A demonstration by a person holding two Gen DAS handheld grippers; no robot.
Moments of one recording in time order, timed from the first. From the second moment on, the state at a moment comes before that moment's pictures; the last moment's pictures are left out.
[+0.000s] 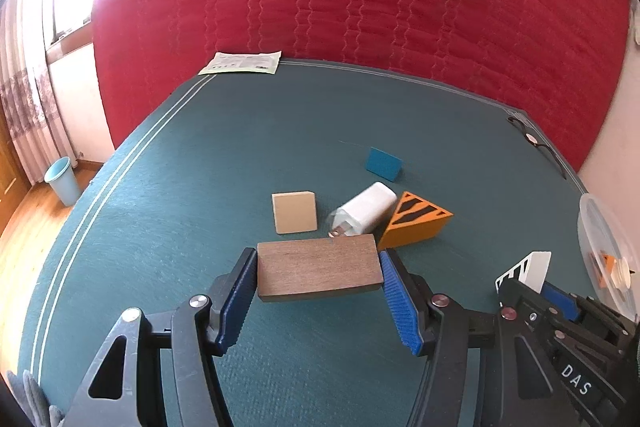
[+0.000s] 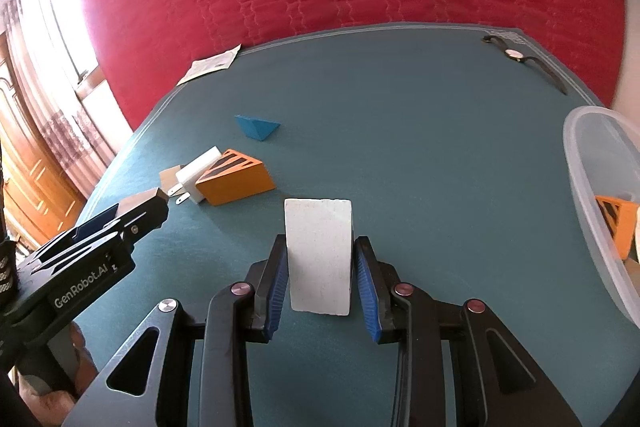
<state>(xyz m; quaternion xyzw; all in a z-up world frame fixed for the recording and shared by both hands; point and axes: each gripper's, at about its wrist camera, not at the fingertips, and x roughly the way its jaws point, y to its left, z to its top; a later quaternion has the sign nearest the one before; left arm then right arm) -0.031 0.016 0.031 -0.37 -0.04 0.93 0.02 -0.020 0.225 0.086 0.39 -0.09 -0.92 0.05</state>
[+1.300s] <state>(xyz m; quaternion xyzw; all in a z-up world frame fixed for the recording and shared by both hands) -0.011 0.119 0.052 -0.36 0.03 0.92 0.11 0.027 0.334 0.113 0.32 -0.14 -0.93 -0.06</state>
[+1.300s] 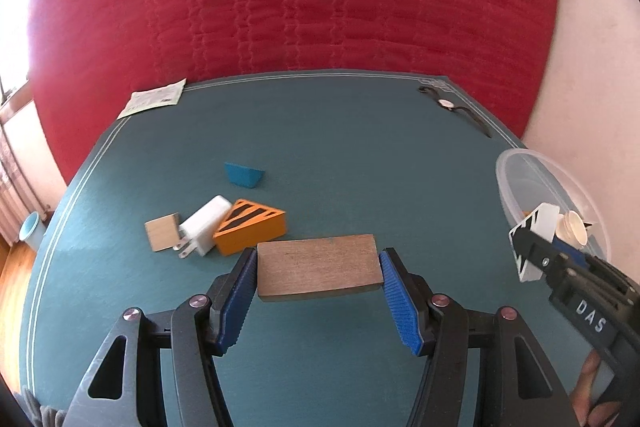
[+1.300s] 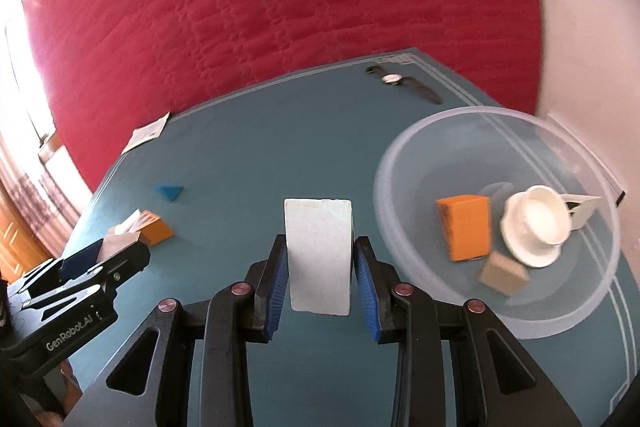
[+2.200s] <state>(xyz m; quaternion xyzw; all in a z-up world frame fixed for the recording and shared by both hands) -0.006 0.182 0.049 -0.37 0.08 0.91 0.17 0.047 0.417 0.117 0.29 -0.17 -0.93 -0.14</state>
